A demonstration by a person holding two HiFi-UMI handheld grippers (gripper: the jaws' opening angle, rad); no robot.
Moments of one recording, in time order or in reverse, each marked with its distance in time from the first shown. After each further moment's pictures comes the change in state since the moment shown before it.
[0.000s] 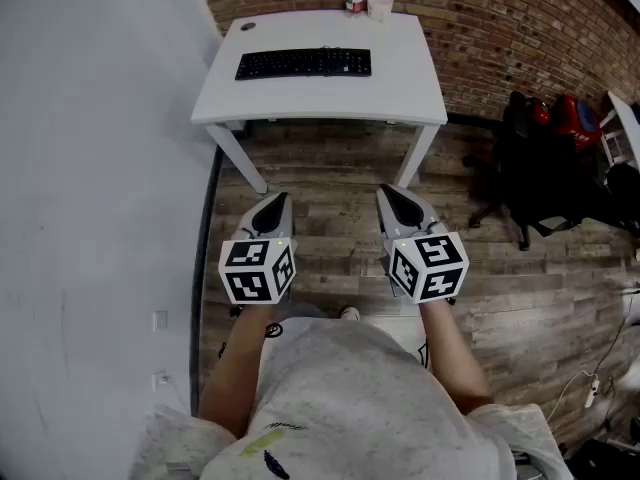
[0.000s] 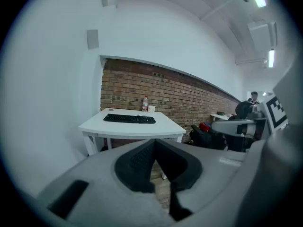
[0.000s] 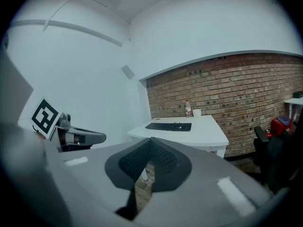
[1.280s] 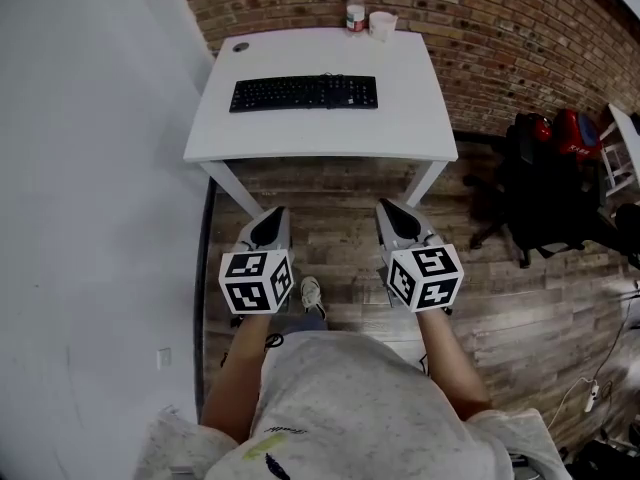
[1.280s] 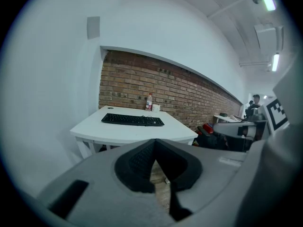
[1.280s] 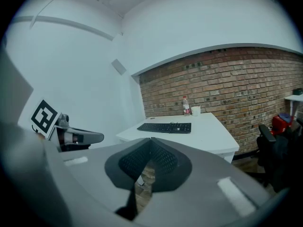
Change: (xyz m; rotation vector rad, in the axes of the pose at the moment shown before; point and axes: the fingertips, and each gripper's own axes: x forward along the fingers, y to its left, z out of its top) left arm 0.099 0.066 0.033 -0.024 0.020 -0.022; right arm 0.109 -0.043 0.016 0.031 0.021 -0.047
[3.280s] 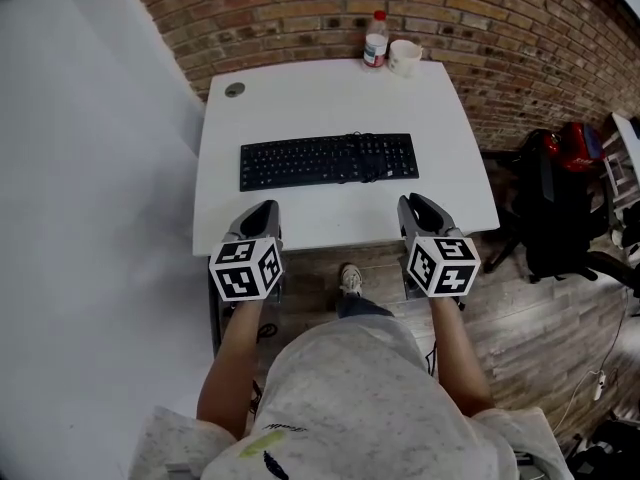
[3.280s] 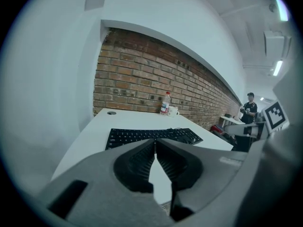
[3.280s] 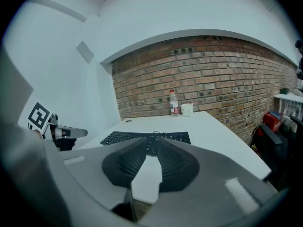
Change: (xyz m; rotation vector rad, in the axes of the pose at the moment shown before) left arm 0.213 0.205 0.108 0.002 0.033 -0.061; right arm 0.247 -0.090 0.058 0.078 0.036 -0.227
